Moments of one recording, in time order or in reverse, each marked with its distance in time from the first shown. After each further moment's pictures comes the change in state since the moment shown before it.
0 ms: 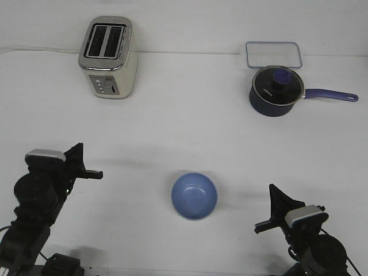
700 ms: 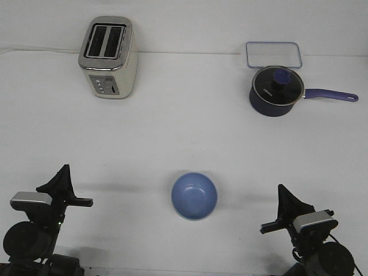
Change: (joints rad) left arm 0.047 -0.395 -0.263 0.073 0.000 0.029; right arm 0.000 -0.059 -0.005 0.001 0.058 -0.018
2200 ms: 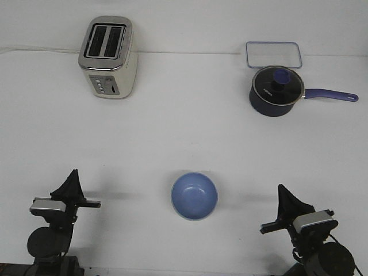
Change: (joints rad) left arm 0.159 -0.193 -0.456 0.386 0.150 0.015; right arm 0.000 0.000 0.000 0.000 0.000 0.000
